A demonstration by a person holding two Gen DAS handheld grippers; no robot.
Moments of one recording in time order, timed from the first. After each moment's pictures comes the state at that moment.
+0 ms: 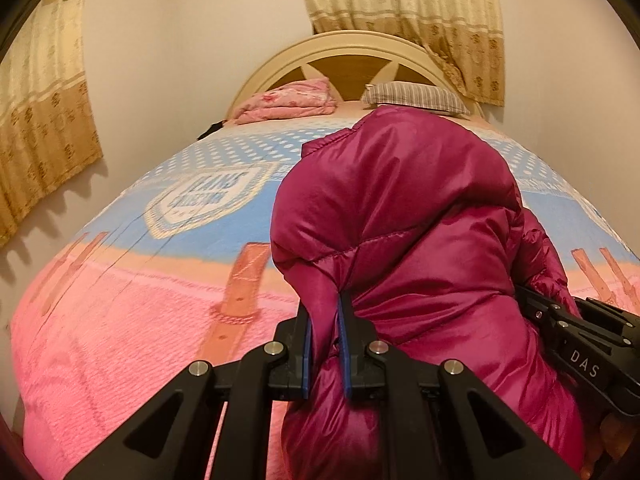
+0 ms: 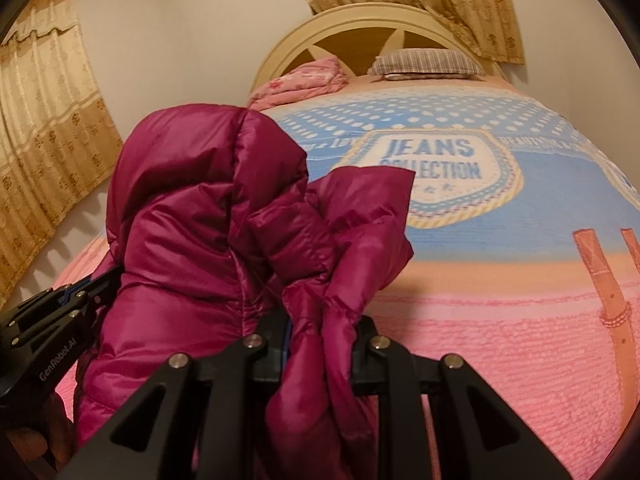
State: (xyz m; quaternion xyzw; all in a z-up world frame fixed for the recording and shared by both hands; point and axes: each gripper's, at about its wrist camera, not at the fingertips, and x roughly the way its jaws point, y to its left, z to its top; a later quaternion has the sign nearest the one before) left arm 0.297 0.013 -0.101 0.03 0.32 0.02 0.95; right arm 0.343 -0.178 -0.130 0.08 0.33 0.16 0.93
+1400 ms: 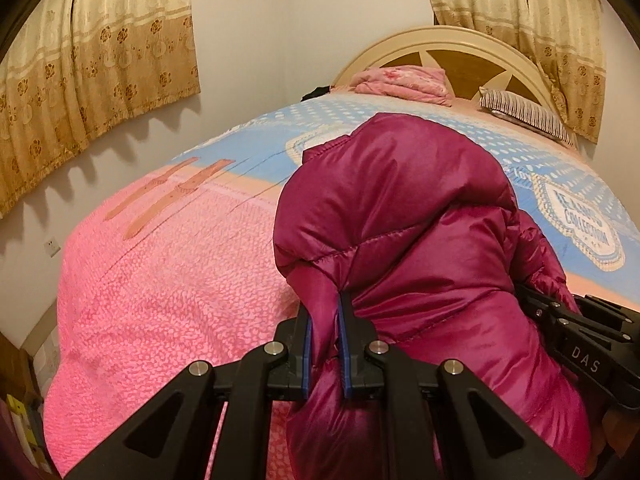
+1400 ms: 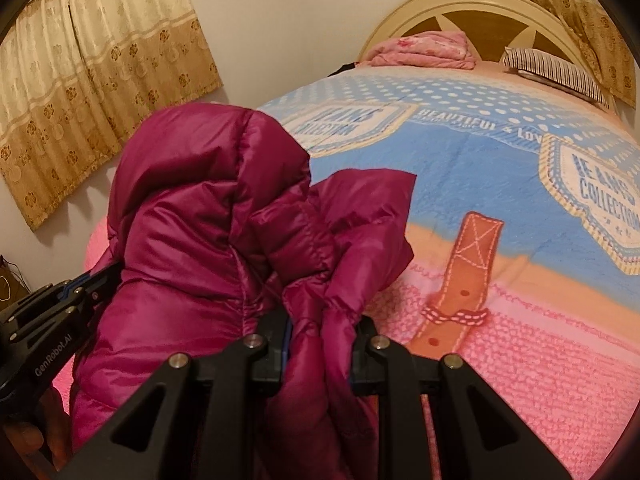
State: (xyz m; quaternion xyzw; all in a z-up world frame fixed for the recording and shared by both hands) left arm 0.264 0.204 -0.133 -0.05 0.35 0.16 0.92; right arm 0.363 0.020 -0.148 0.00 0.37 0.30 0.88
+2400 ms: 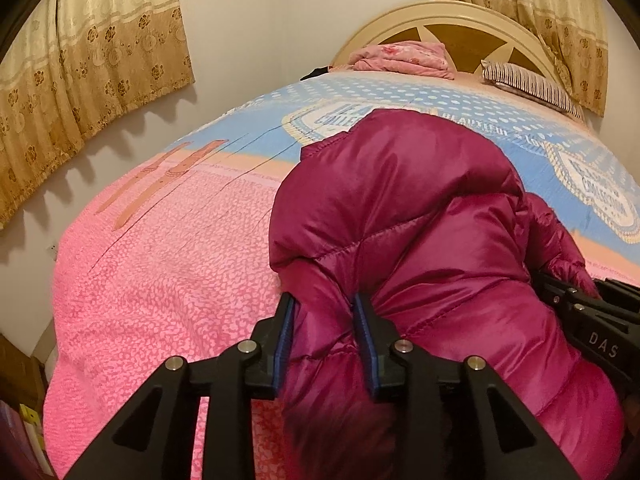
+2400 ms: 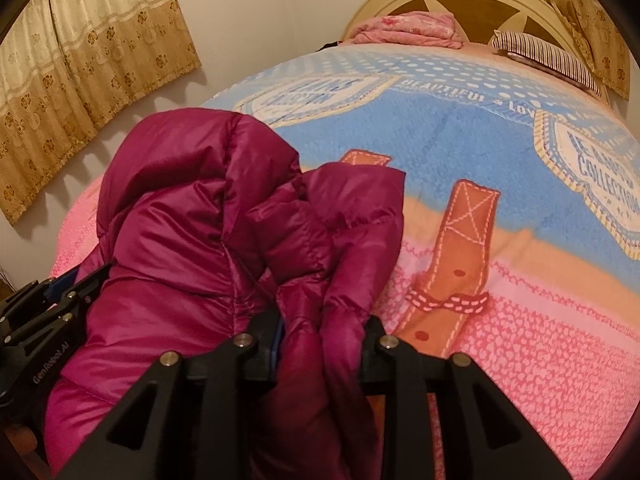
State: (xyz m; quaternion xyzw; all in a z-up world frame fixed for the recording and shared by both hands) left arm 0.287 0.200 -0.163 -0.02 0.38 0.17 0.91; right arm 0.379 0.026 -0.173 -0.02 0.40 0.27 0.87
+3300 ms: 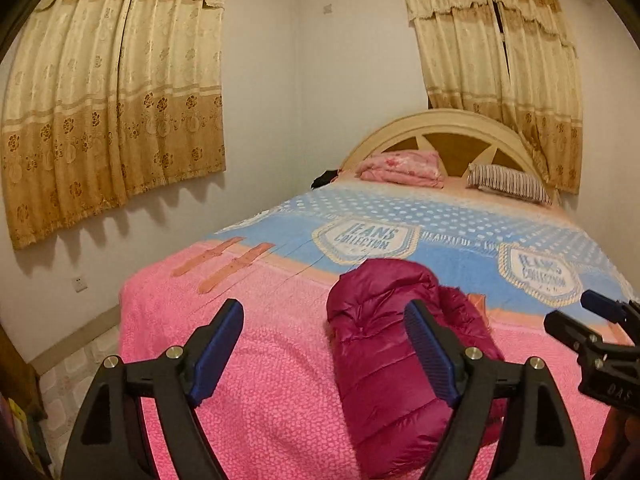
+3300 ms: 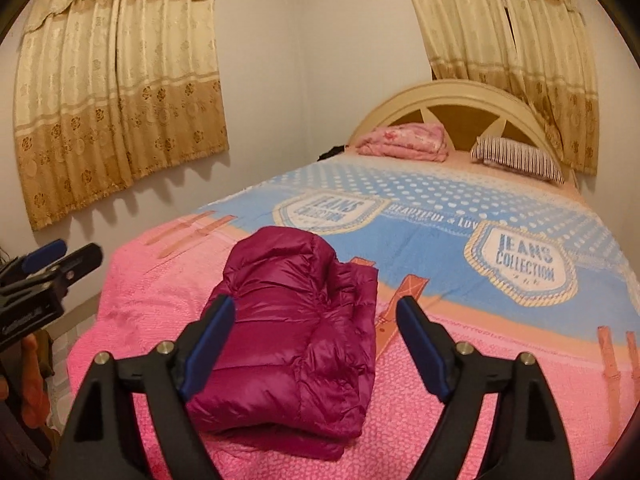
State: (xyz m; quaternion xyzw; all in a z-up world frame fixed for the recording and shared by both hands) left arm 0.084 0.185 -0.014 -0.03 0.20 0.17 0.97; right arm 0.197 -0.030 -0.037 -0.03 0.22 0.26 0.94
